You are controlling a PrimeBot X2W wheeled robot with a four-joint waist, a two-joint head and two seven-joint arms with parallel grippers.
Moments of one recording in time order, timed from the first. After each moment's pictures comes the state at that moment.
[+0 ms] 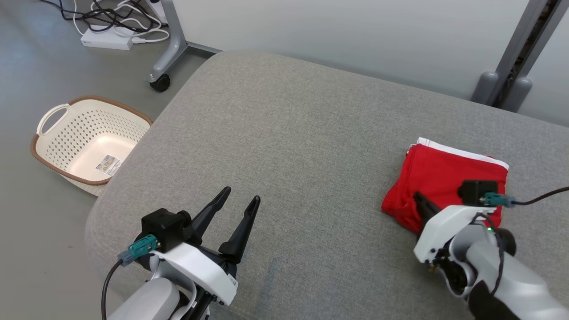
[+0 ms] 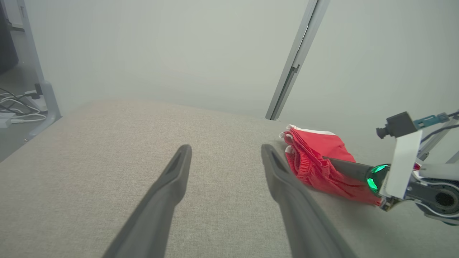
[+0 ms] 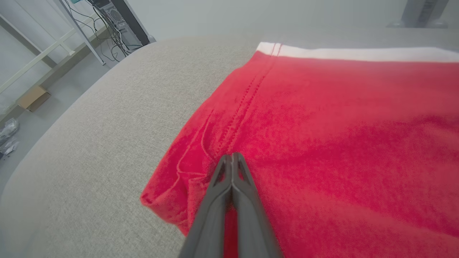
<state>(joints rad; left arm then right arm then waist) -0.36 0.32 -0.74 0.26 -0.82 -0.04 -0.26 -0.68 -0.22 0.87 1.04 1.07 0.13 -0.22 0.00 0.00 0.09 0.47</state>
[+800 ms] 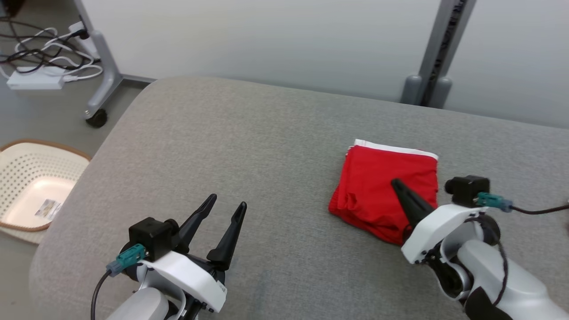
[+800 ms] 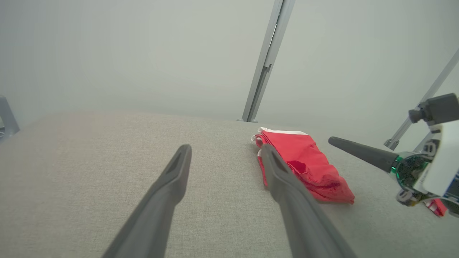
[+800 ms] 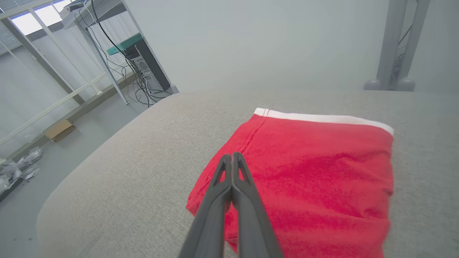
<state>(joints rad) -0.31 0.36 -0.72 0.22 -0.82 0.01 -0.26 -0.60 -0.25 0.85 0.76 1.00 0.13 -0.26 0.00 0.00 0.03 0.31</state>
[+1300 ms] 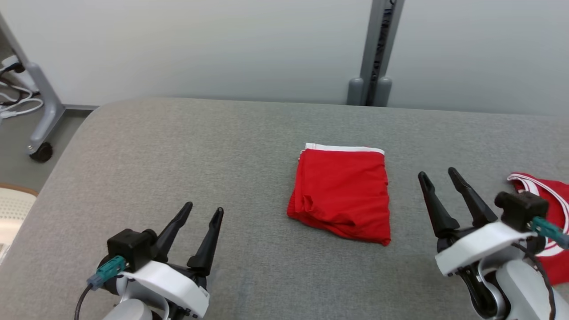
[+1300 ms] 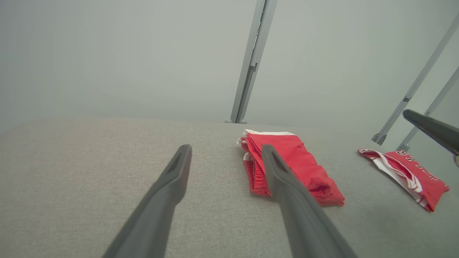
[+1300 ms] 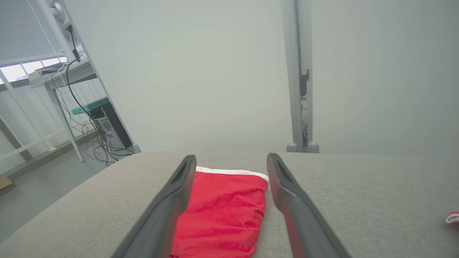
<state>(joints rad) -0.24 0.39 -0.66 0.20 -0.80 0.05 -0.26 -0.35 -0.29 0.43 0.41 0.66 0.13 -0.26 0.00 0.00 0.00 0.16</state>
